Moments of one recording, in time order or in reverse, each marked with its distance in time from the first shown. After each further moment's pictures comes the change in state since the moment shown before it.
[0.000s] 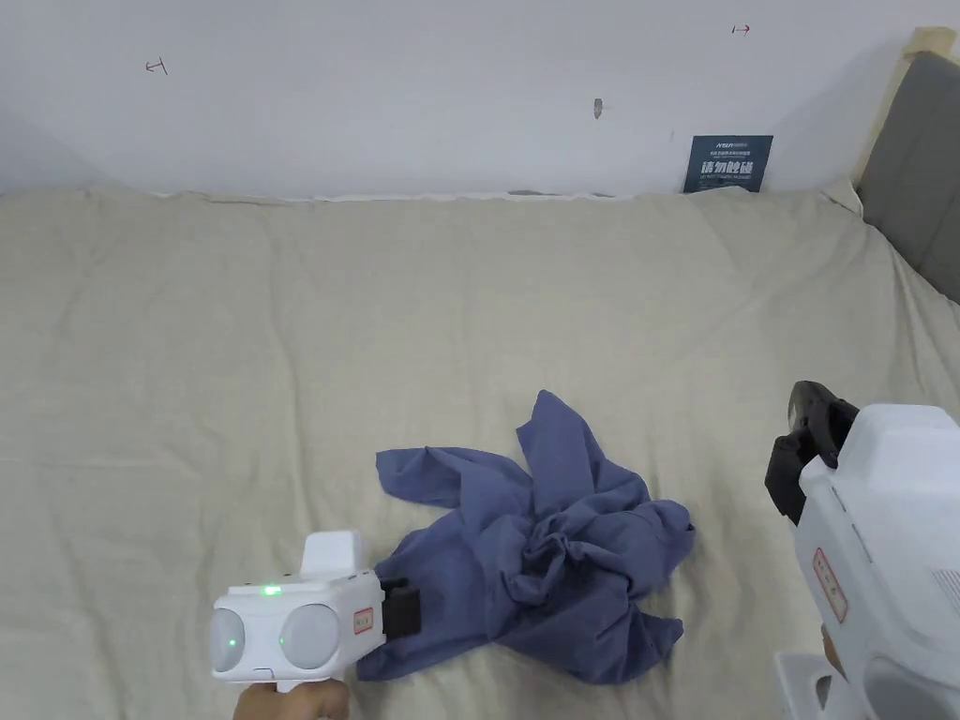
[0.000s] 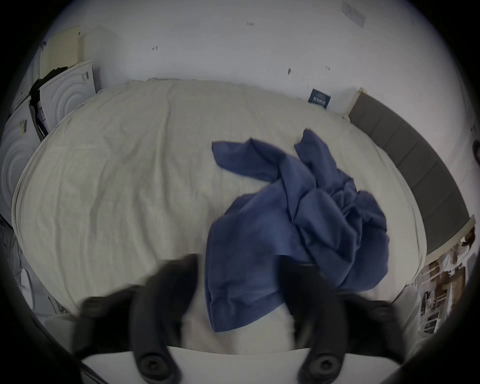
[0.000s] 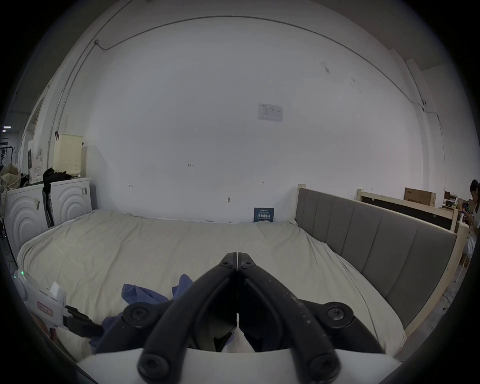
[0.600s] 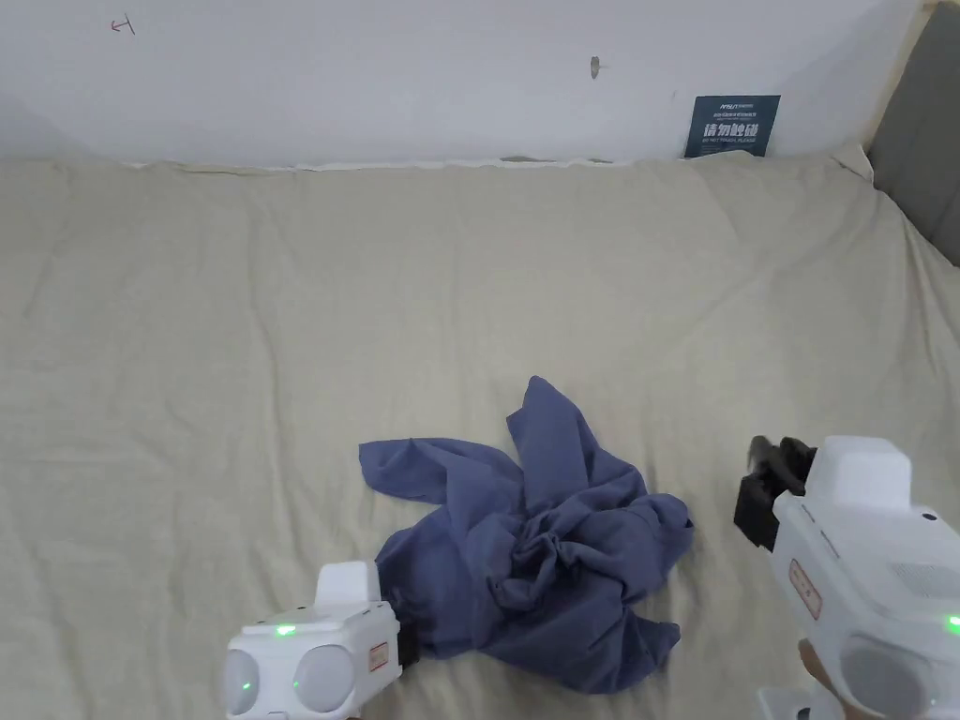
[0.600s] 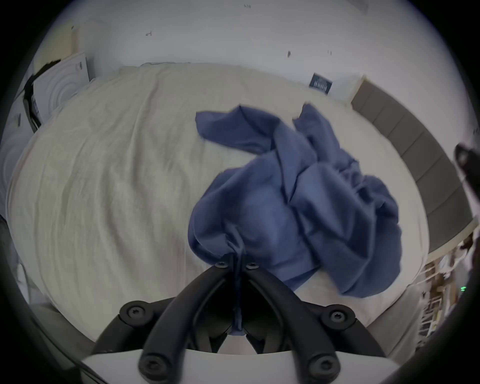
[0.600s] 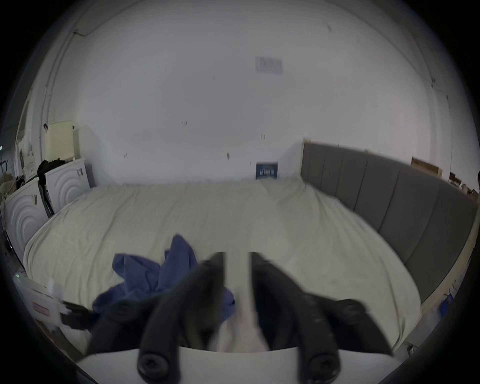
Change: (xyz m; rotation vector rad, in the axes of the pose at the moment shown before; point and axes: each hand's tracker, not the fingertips) left arm 0.014 -0.009 -0.026 -0.021 -0.046 0.043; right arm 0.011 -0.052 -0.077 -0.312 0.036 -0.061
